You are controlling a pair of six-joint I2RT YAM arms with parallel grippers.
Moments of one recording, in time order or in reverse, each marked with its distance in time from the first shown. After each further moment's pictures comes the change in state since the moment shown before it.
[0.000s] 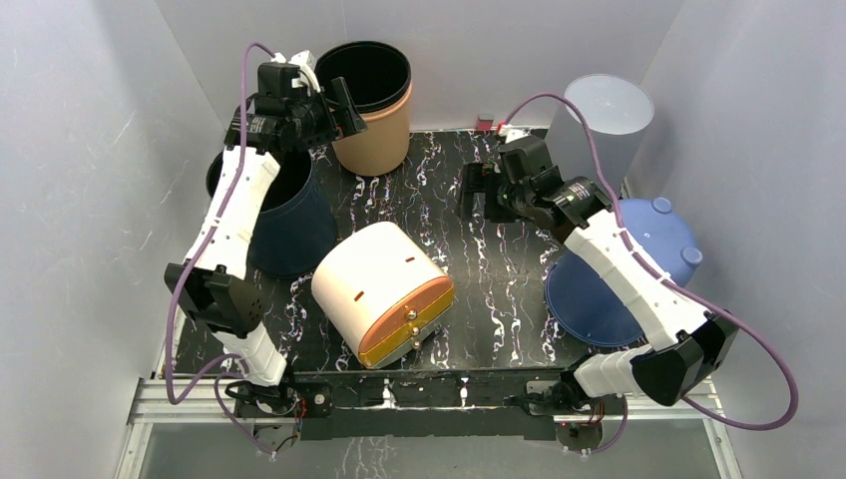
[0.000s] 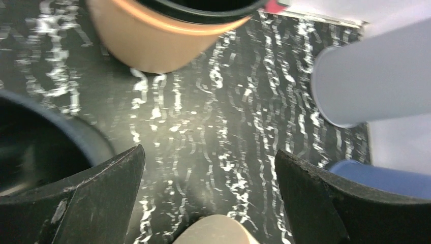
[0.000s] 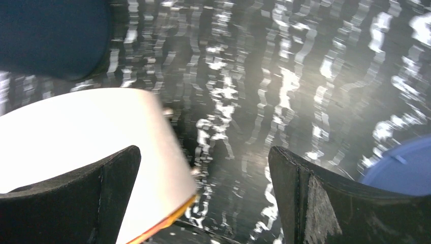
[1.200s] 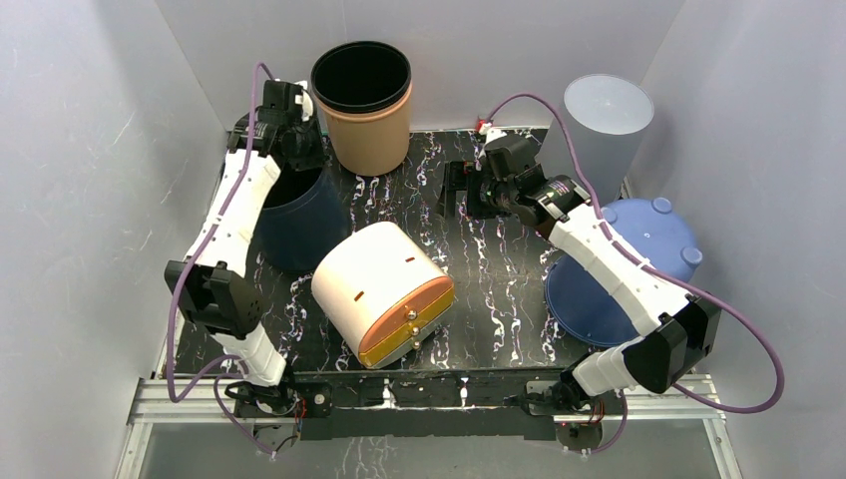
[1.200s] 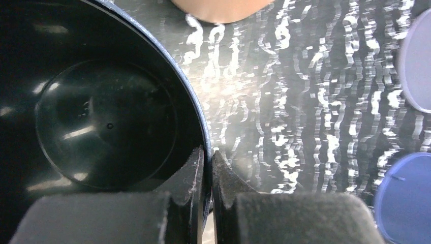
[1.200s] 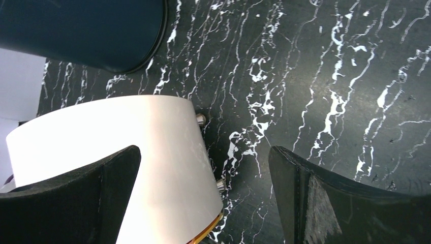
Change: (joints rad) left arm 0.014 -0.027 -0.130 -0.134 -0.180 0.099; right arm 0.019 0.065 -0.023 0.144 -0.115 -0.004
